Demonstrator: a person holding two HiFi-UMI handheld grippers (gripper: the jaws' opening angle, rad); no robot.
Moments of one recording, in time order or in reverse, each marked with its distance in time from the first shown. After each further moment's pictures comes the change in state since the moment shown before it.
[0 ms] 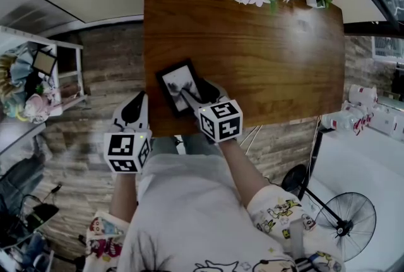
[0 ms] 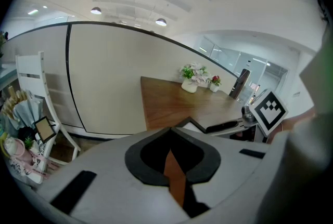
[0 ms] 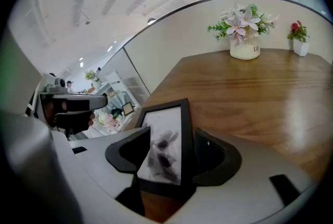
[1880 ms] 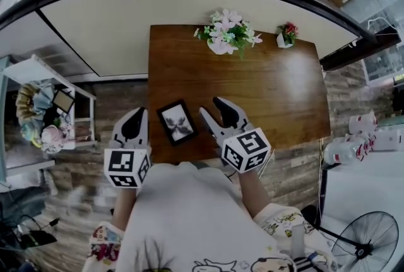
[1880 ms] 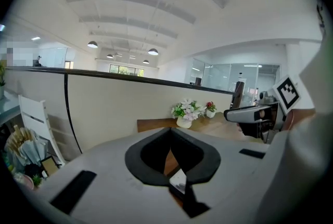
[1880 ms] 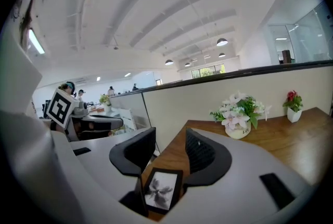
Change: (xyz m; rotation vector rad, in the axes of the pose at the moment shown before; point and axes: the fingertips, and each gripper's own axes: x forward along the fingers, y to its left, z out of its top) left arm -0.071 -0.046 0.120 0.145 -0.296 0.040; right arm -0.169 0.024 0.146 -0.194 -0.470 0.046
